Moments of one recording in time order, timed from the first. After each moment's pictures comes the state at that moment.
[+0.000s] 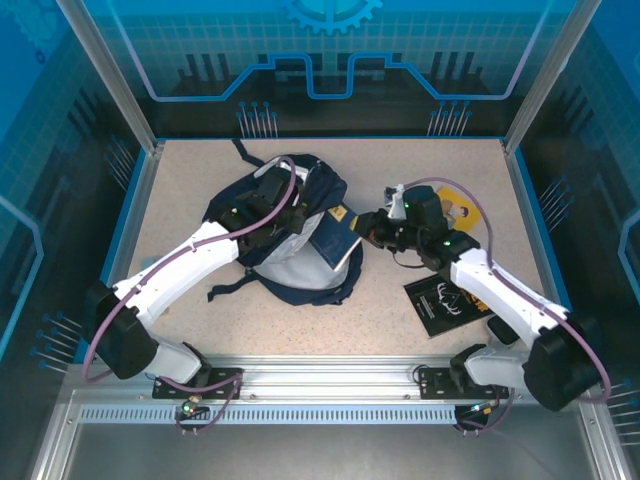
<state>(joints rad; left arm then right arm) -0.63 1.44 1.30 -0.62 -0.30 -0.22 0.48 1.27 0.90 -0.16 -0.44 0.97</state>
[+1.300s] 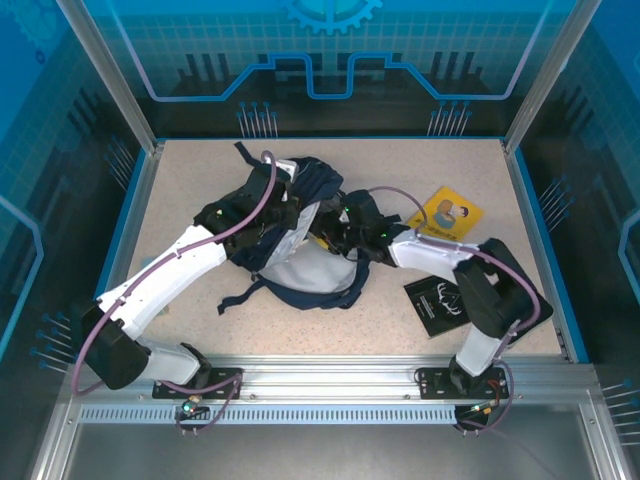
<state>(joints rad) -0.59 1.37 1.29 -0.62 -0.25 -0.30 0.65 1.69 1.01 0.07 -0.34 1.24</state>
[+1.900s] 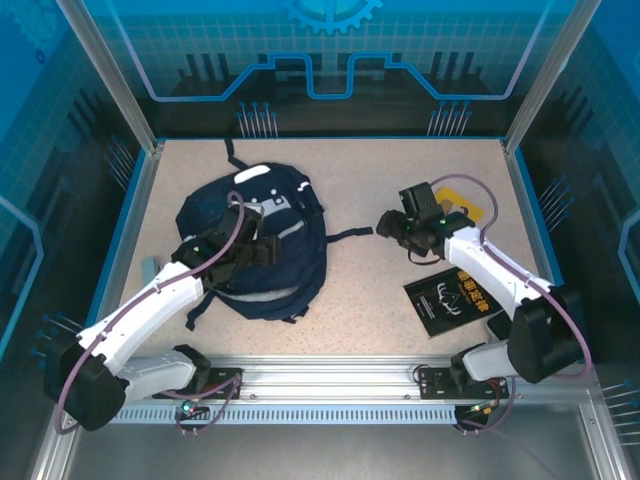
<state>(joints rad) -0.50 1.12 0.90 -0.64 -0.19 -0.43 0.37 1.41 1.04 -0.64 0.06 0.79</state>
